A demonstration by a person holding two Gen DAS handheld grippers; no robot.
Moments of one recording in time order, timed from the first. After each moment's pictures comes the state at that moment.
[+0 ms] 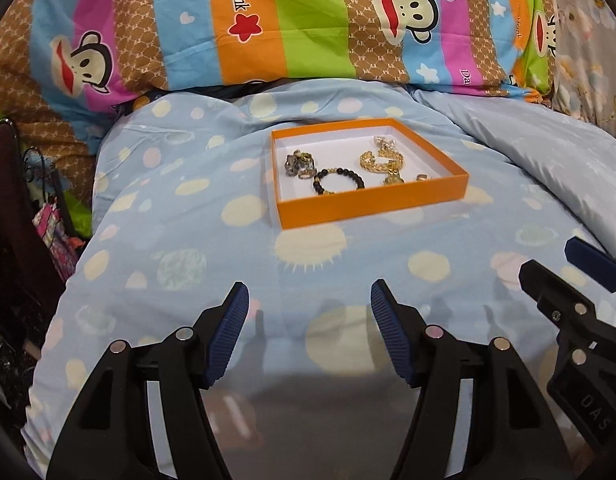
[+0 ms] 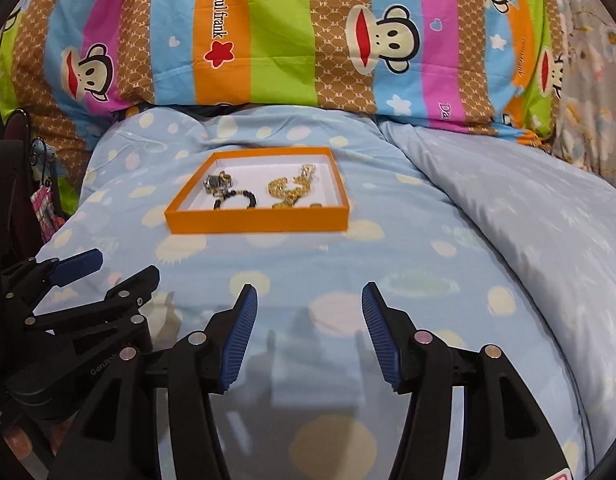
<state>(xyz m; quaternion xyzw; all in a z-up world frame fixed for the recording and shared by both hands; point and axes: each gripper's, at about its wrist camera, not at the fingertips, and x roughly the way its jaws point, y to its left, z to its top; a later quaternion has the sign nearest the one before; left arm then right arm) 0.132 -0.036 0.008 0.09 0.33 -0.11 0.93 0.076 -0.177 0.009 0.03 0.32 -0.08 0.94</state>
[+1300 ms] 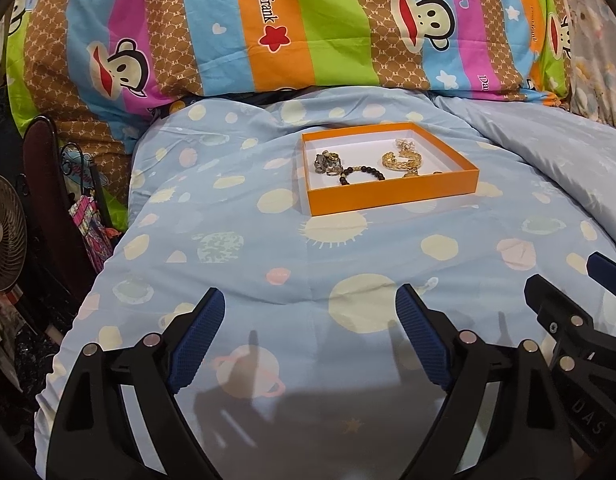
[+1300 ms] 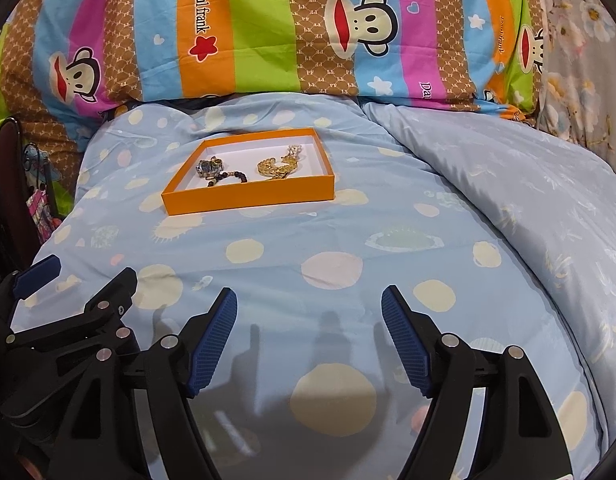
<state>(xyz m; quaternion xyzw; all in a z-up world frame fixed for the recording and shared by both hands) 0.102 -0.030 0.012 0.10 0.32 -0.05 0.94 0.059 -0.176 0.003 0.05 0.34 -0.10 0.93</state>
